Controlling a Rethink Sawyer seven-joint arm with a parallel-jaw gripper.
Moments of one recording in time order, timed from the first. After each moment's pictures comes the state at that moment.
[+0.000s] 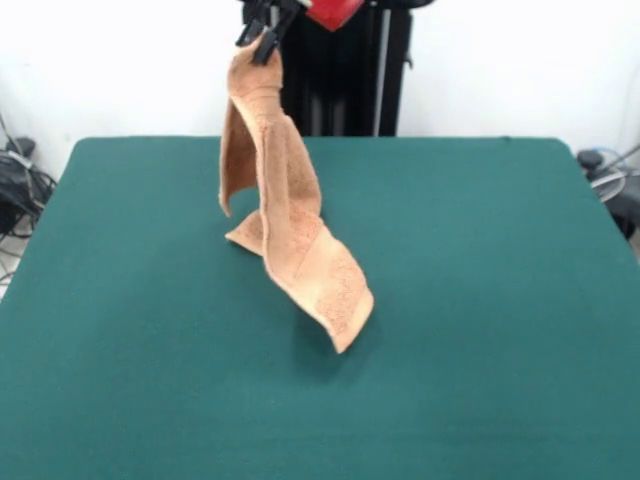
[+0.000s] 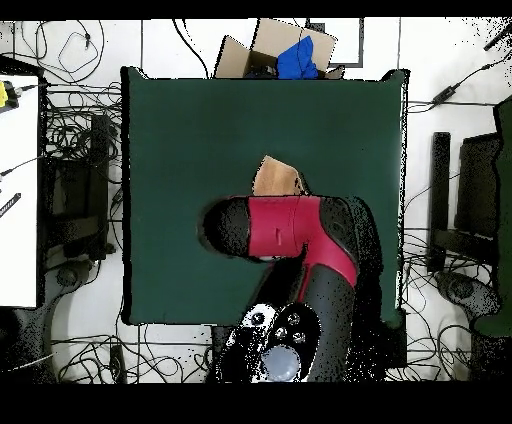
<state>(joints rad) 0.05 -0.77 -0.35 1.54 -0.37 0.85 1.95</state>
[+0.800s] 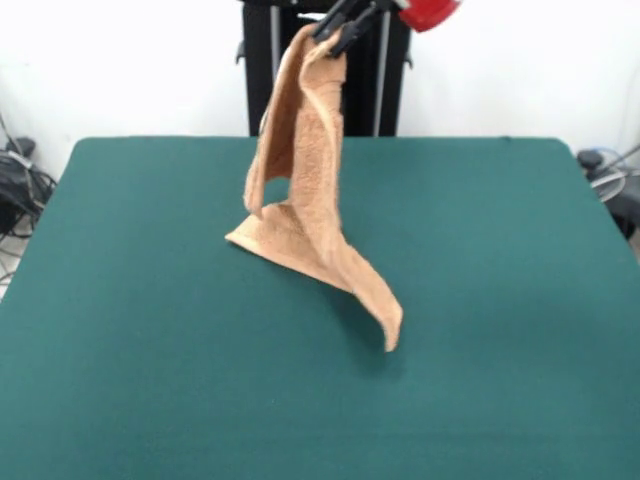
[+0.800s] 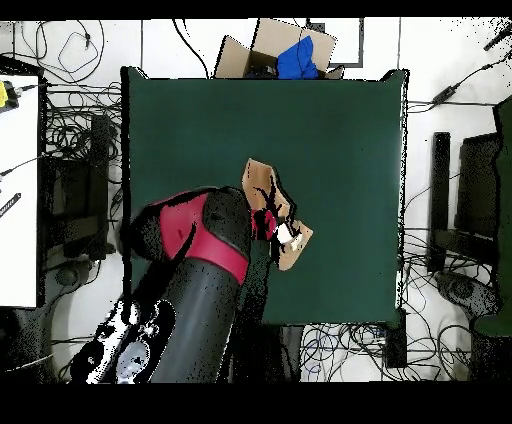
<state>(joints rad) 0.35 -0.63 -0.53 1.43 -0.42 0.87 1.96</state>
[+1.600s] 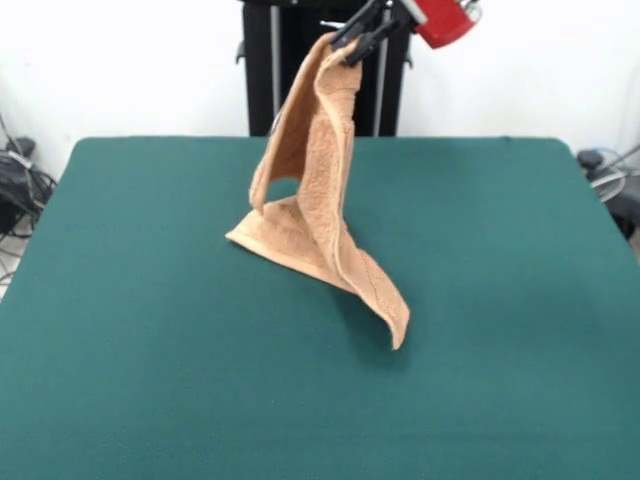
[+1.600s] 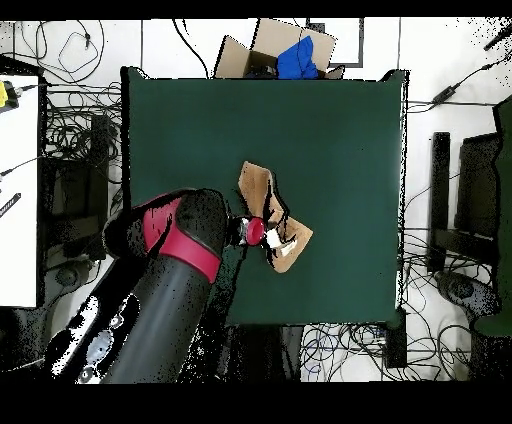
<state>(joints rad) 0.43 -0.53 -0.62 1.41 -0.34 0.88 2.08</state>
